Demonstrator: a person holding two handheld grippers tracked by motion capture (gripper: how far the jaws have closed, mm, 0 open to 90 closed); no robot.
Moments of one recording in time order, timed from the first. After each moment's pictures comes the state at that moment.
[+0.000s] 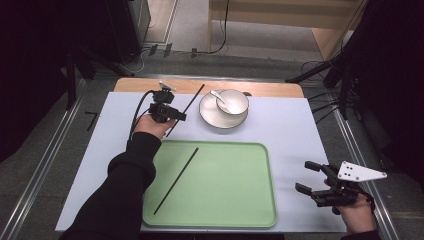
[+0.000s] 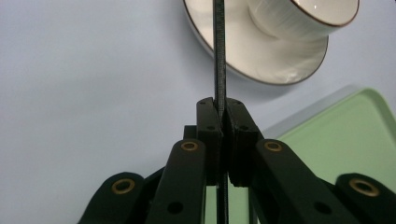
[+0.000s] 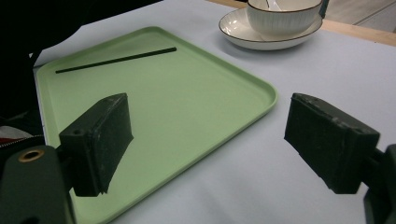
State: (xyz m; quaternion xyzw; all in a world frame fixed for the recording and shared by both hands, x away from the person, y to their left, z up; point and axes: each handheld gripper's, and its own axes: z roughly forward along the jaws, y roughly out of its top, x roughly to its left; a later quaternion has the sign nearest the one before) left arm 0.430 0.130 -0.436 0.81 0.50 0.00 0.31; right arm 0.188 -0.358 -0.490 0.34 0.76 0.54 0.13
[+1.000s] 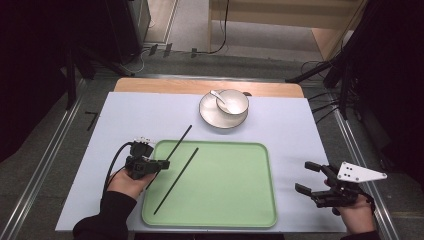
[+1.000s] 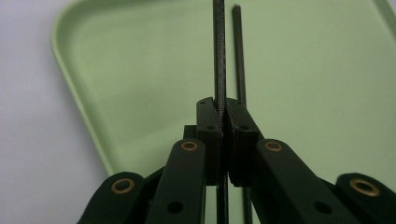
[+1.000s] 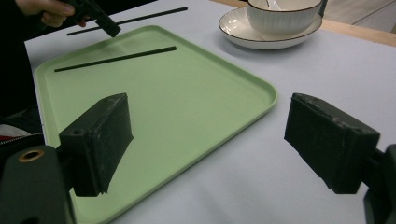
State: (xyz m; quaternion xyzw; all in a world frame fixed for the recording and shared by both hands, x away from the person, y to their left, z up) left arm 0.294 0.180 -0.481 0.81 0.50 -0.02 0.31; right arm 0.186 -0.356 -0.489 0.34 0.76 0.53 0.13
